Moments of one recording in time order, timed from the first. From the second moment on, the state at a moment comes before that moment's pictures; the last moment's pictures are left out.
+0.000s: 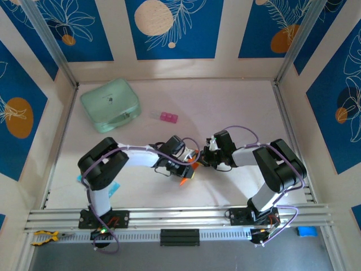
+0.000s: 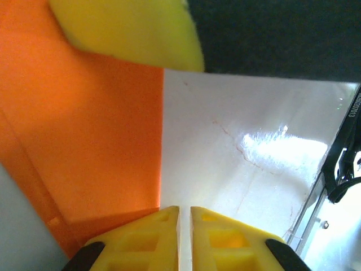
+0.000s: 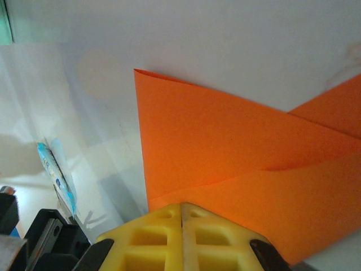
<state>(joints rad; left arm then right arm) -0.88 1.85 0.93 -0.14 0.60 -0.48 0.42 1.63 0.53 0.17 -0.62 0.88</state>
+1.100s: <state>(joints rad) -0.92 1.62 0.70 -0.21 0.51 -0.46 0.42 1.63 0.52 0.18 -0.62 0.88</state>
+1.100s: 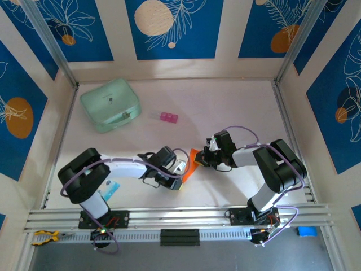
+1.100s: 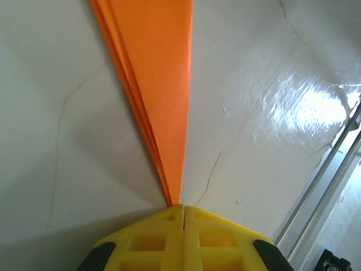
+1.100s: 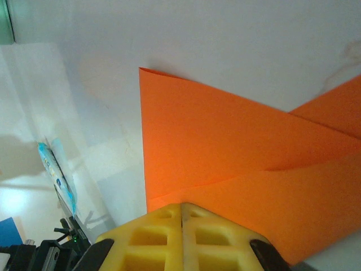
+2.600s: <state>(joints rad) -0.89 1.80 0.86 -0.02 0.44 -0.44 0.39 1.56 0.54 0.01 -0.60 0.84</state>
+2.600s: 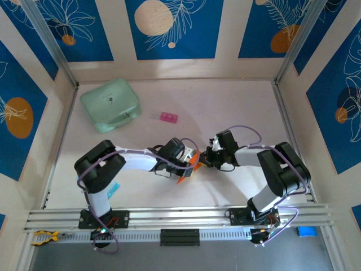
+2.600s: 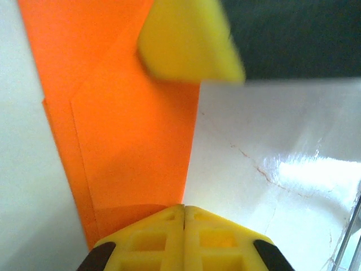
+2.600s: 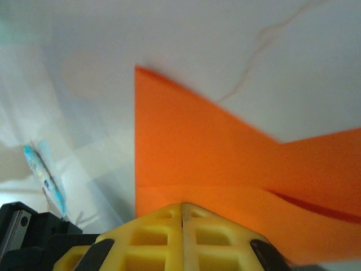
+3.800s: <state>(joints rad) -0.86 1.80 0.82 0.02 0.52 -0.44 0.47 1.57 0.49 0.12 -0.63 0.81</state>
